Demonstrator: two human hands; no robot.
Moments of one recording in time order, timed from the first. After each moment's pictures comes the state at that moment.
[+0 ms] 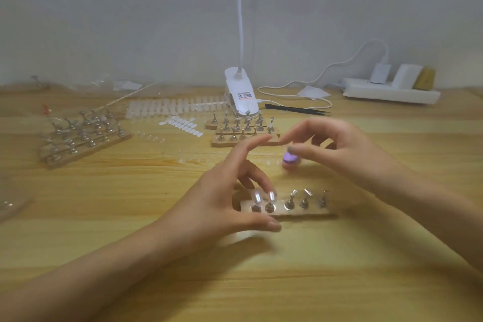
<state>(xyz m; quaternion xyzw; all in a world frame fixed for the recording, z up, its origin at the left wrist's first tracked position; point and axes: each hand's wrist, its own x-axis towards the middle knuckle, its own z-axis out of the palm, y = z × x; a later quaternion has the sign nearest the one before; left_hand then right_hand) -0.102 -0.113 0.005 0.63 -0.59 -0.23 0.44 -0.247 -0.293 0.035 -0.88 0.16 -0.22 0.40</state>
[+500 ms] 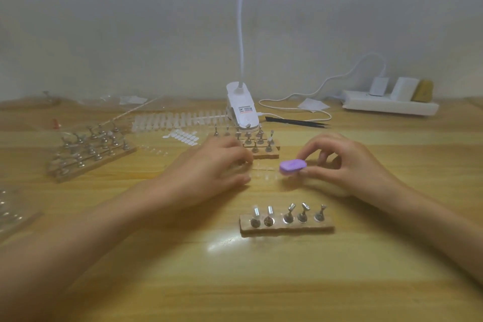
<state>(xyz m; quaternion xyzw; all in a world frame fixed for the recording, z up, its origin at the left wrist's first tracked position) -0.055 -0.143 0.029 0.76 -0.63 -0.04 0.15 -0.253 -0.328 0.012 -0.91 0.18 -0.24 0.30</state>
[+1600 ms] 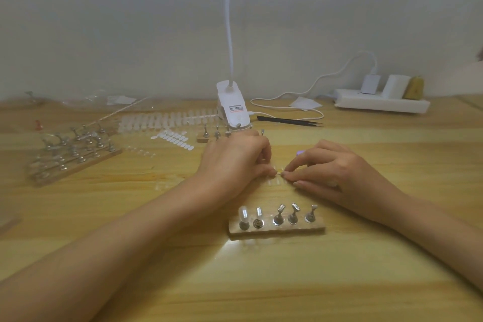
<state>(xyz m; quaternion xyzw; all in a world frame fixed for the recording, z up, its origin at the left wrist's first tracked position) -0.087 -0.198 0.021 0.78 -0.59 0.03 0.20 -0.265 -0.331 0.003 -0.96 -0.03 -0.26 0.05</state>
